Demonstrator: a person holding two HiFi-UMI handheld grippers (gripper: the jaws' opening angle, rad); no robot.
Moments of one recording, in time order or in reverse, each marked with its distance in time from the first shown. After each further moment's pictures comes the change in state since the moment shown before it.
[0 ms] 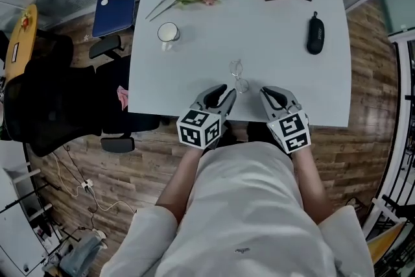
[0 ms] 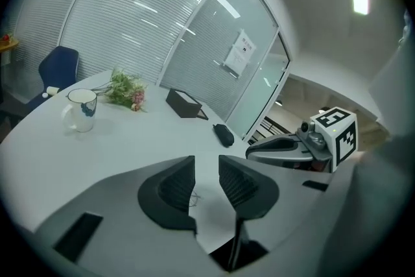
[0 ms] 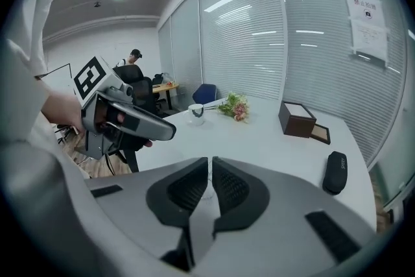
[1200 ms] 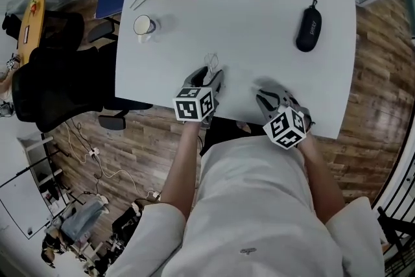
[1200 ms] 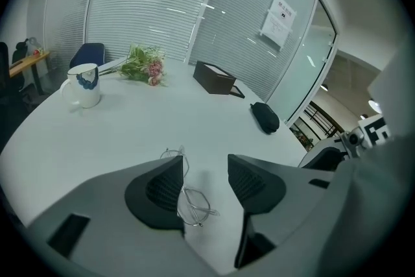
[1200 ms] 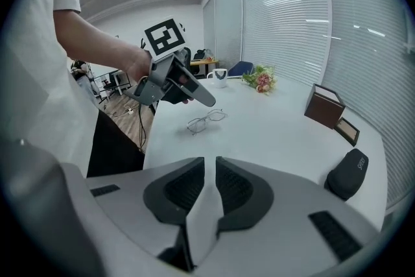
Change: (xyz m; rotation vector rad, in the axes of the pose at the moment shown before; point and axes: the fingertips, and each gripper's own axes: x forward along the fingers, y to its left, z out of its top) left arm 0.107 0.030 -0.039 -0.102 0.168 0.363; right arm -0.006 -0.071 -0.116 -0.306 0.183 0.302
